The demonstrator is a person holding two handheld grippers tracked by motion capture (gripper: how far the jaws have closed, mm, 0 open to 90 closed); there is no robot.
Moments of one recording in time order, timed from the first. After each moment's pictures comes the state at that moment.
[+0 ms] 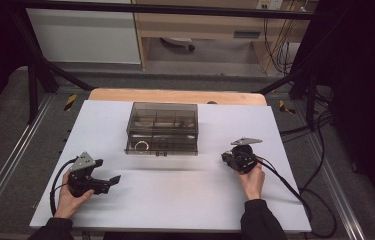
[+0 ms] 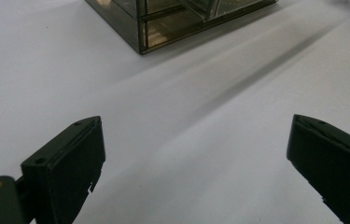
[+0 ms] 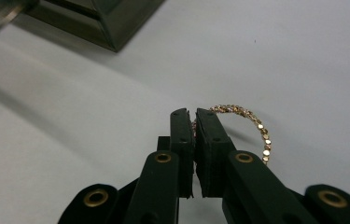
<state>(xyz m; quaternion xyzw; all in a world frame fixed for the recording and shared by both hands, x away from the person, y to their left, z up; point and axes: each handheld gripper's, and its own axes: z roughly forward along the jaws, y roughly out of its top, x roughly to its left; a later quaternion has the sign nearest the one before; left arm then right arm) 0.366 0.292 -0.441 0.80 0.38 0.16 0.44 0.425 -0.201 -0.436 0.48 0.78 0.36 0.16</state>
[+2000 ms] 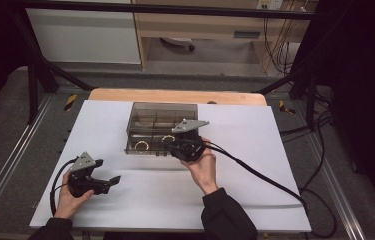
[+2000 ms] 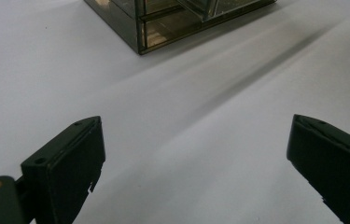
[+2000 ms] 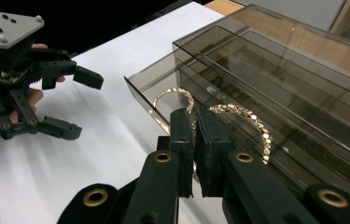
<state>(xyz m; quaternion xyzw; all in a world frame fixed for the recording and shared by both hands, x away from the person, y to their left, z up) 0.366 0.292 -0.441 0.80 0.38 0.16 0.44 0.408 -0.044 -0.336 0.31 0.82 0.47 0.12</state>
